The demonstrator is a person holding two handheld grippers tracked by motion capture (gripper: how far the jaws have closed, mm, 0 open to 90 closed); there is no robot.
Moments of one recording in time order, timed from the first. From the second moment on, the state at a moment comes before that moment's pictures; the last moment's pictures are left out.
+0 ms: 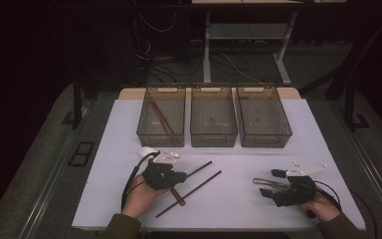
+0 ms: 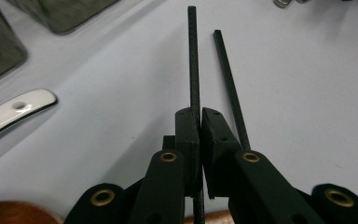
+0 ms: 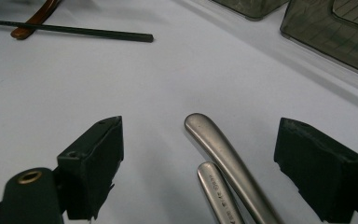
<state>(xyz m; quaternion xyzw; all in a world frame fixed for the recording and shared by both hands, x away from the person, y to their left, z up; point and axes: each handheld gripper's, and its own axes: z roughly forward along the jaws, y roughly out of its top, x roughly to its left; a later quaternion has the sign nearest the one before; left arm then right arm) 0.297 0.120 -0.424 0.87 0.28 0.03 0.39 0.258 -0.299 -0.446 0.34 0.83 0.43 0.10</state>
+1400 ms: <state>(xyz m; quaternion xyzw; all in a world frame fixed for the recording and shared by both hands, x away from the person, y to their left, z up) 0.342 0.169 -0.381 0.85 0.32 0.08 0.40 0.259 -0.300 -0.447 0.34 0.83 0.43 0.10</state>
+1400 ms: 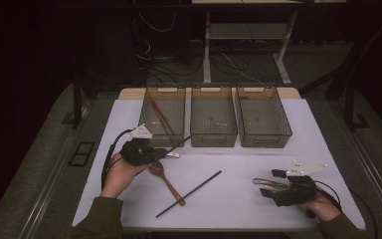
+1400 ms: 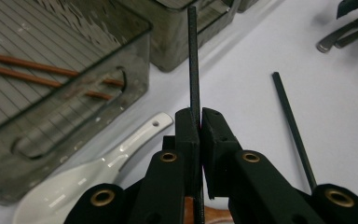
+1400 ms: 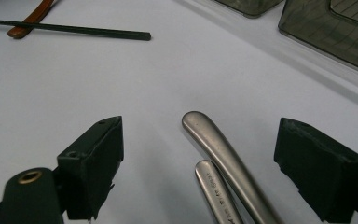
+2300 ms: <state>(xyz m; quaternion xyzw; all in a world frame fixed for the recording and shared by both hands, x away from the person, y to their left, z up) 0.410 0.161 -0.355 0.84 0.35 0.09 0.40 0.258 -0.301 -0.445 0.34 0.83 0.43 0.10</state>
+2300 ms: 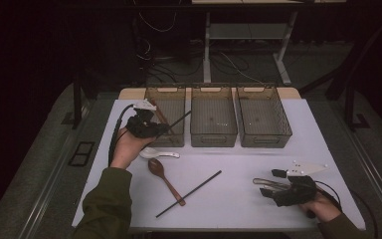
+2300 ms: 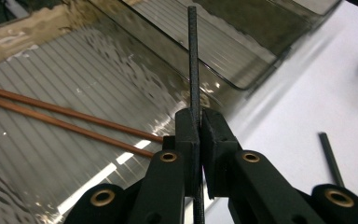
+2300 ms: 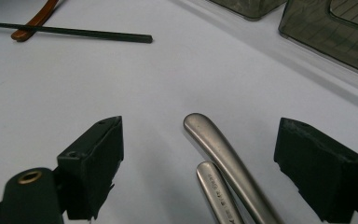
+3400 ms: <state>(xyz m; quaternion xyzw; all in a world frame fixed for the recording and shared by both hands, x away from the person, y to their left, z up) 0.493 0.168 -0.361 0.78 0.45 0.15 0.40 0.258 -0.302 -0.445 0.34 0.83 0.44 0.10</state>
